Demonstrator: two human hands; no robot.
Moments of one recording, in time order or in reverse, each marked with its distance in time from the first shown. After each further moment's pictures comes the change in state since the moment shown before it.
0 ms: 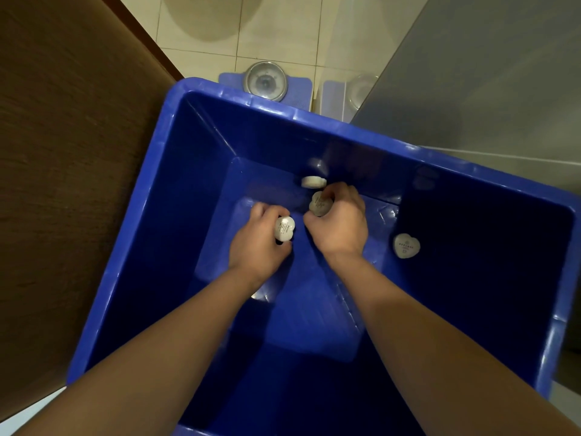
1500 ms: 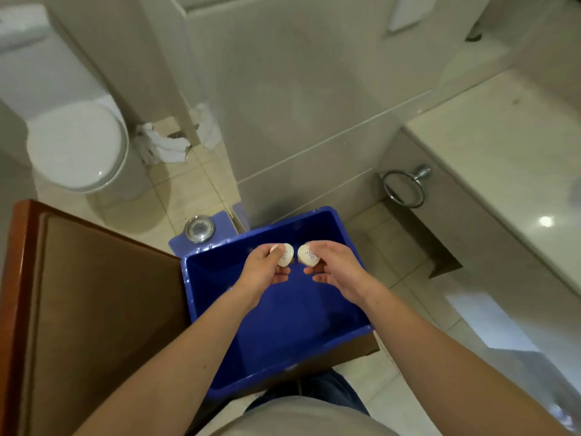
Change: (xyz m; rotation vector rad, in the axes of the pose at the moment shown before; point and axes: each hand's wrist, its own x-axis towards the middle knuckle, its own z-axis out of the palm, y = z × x) left_hand -0.168 0.196 -0.185 -0.506 -0.526 0.085; right_hand -0.218 -0.098 -0.281 1.082 -0.058 0.460
